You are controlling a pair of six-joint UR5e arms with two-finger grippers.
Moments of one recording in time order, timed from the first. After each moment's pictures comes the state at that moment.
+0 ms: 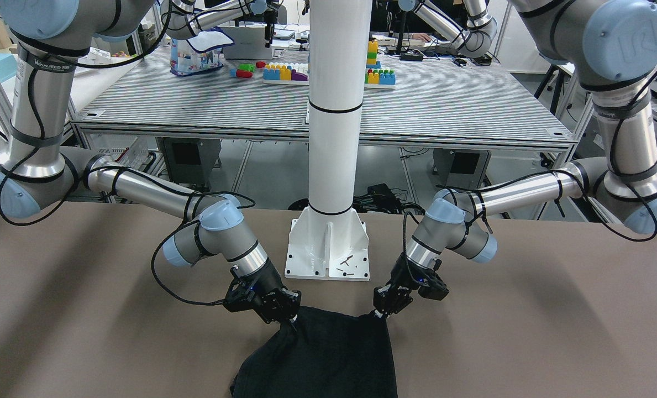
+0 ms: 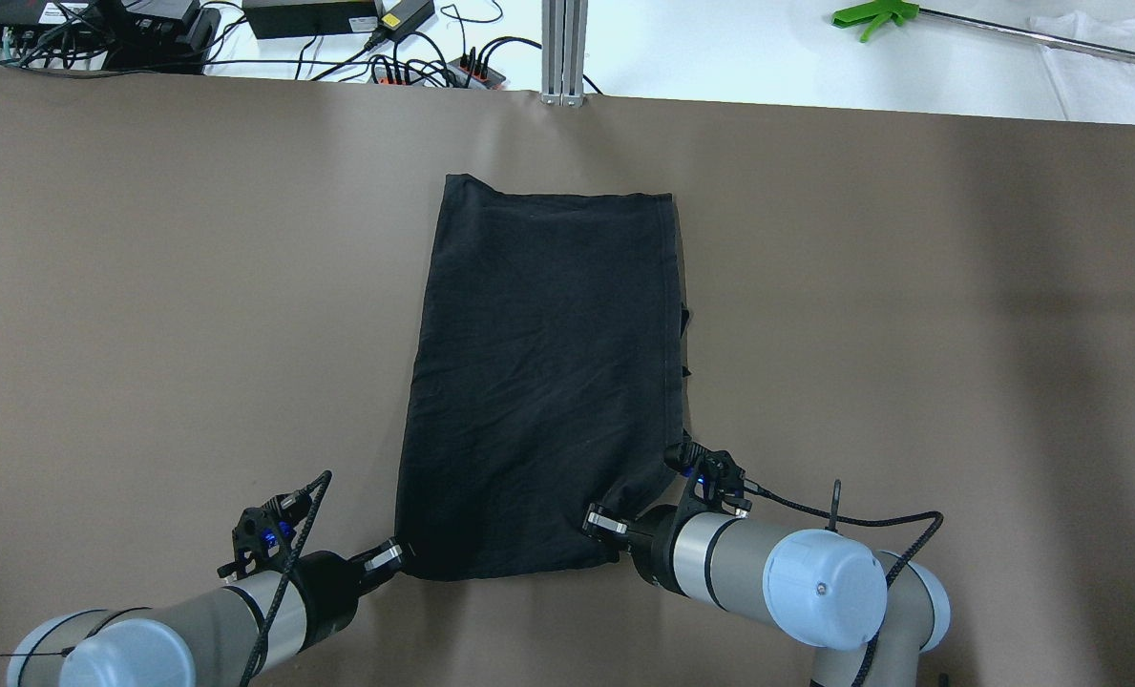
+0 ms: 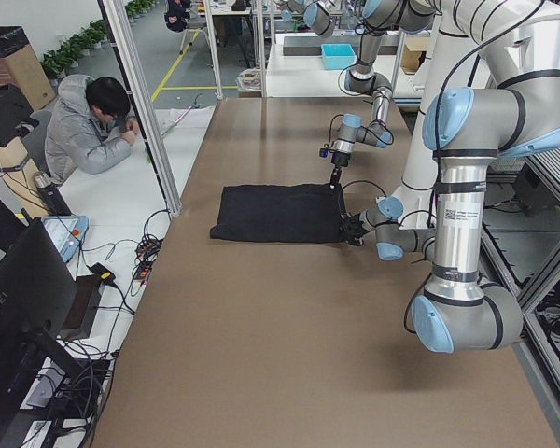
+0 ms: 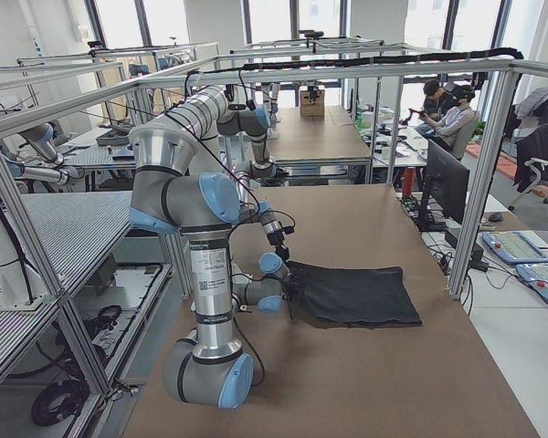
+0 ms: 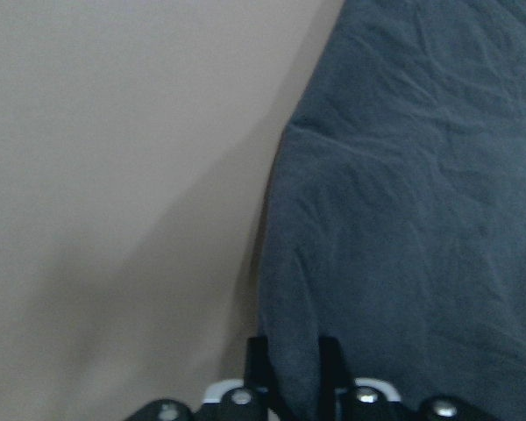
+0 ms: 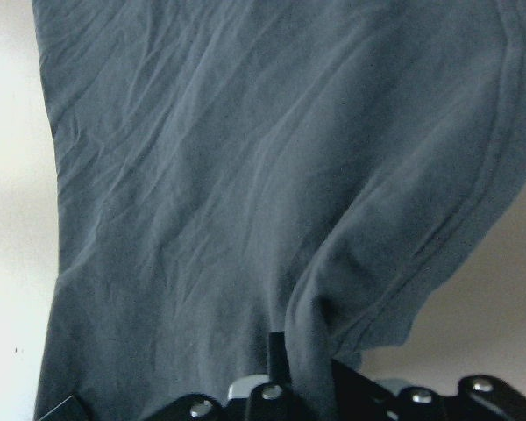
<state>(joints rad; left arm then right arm) -0.16 -1.75 -1.90 -2.38 -1.27 -1.94 0.31 -1.25 1.83 -0.82 1.57 1.72</state>
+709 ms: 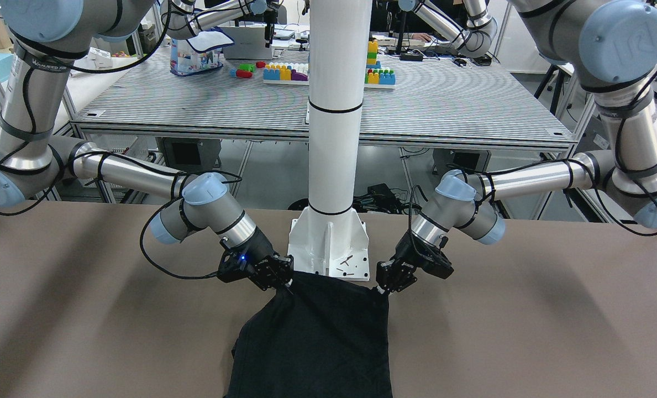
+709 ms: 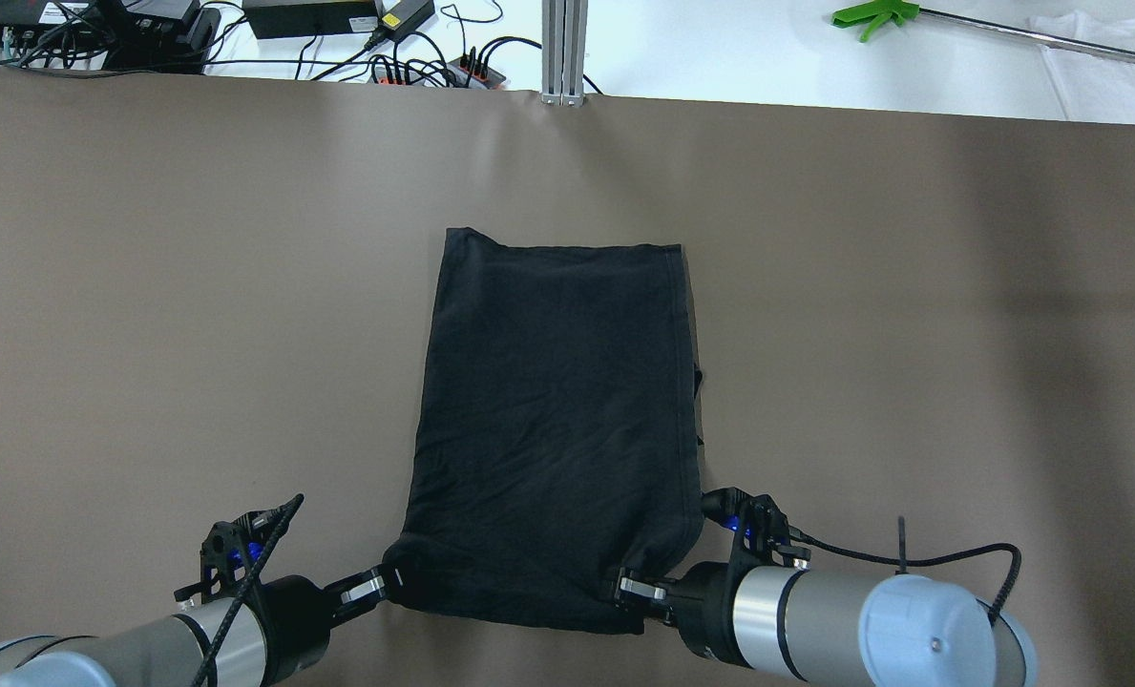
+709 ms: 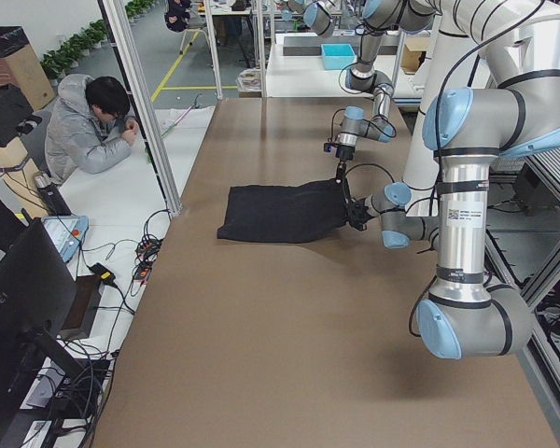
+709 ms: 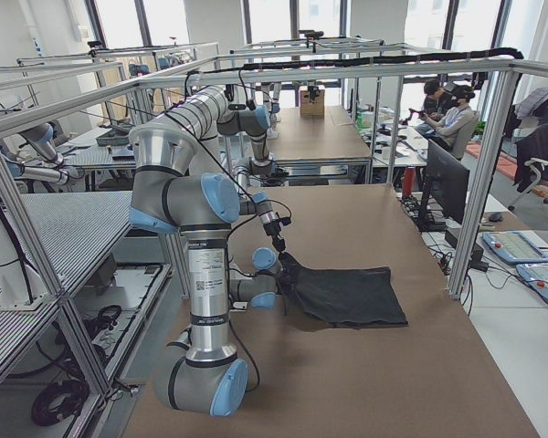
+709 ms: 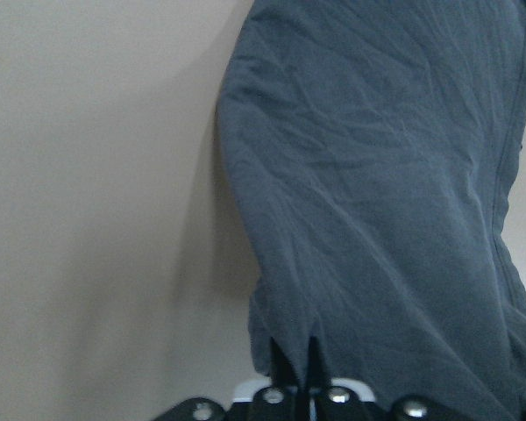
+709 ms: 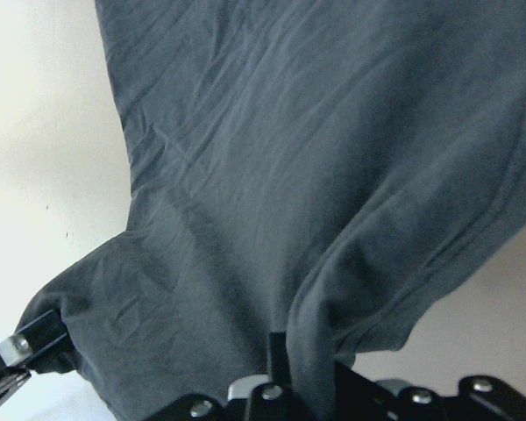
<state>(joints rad) -0.13 -1.68 -2.06 -2.35 -1.27 -1.86 0.26 -1.37 2.02 -0.82 1.66 1.73</state>
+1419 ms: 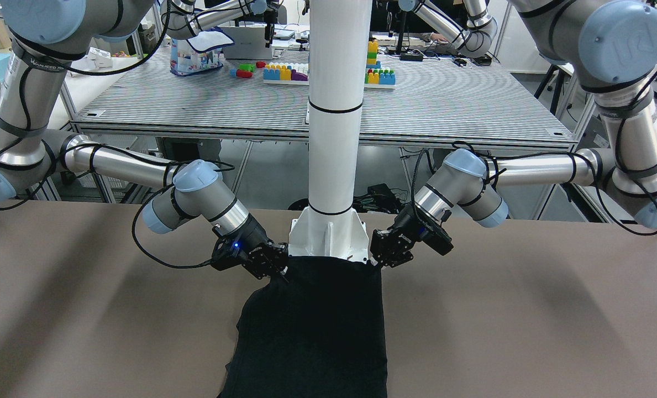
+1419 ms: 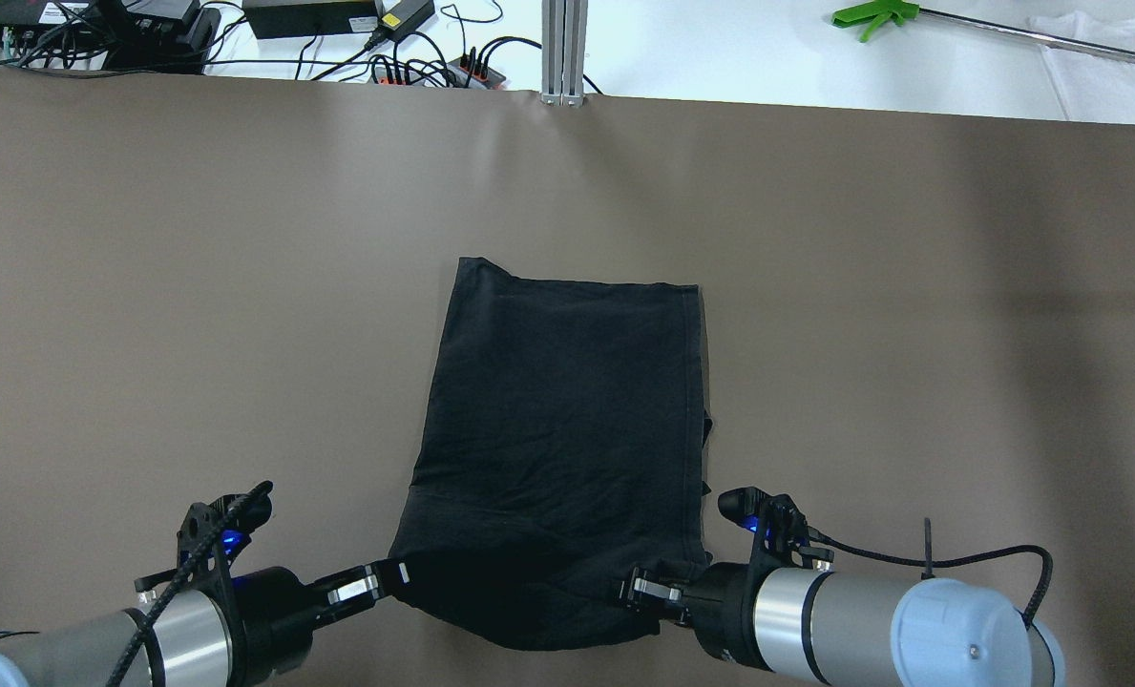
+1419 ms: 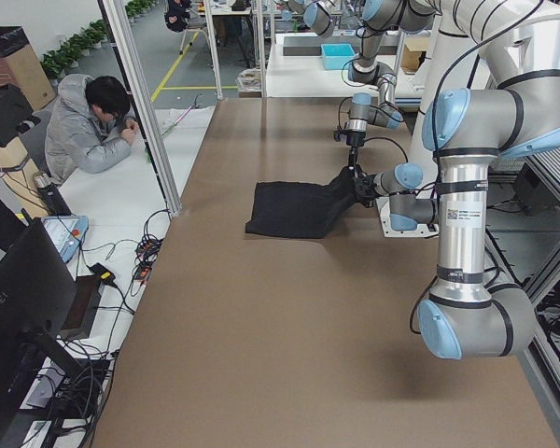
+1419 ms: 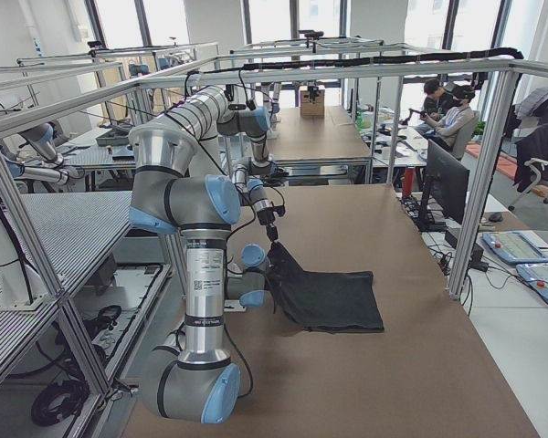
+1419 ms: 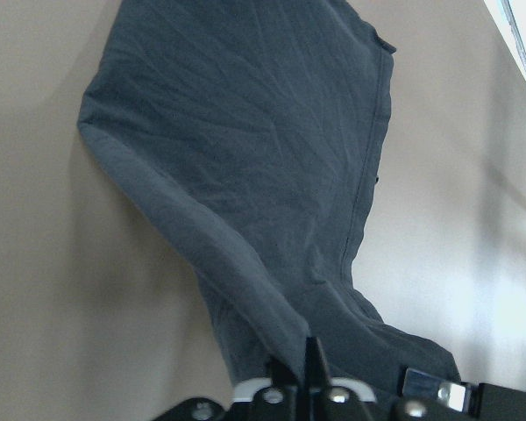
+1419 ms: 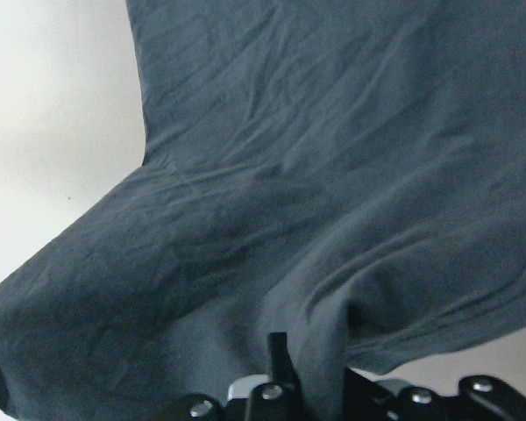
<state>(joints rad) -0.14 -1.68 -2.19 -2.35 -1.29 -1.75 0.27 -1.41 2.08 -0.82 1.65 1.73</state>
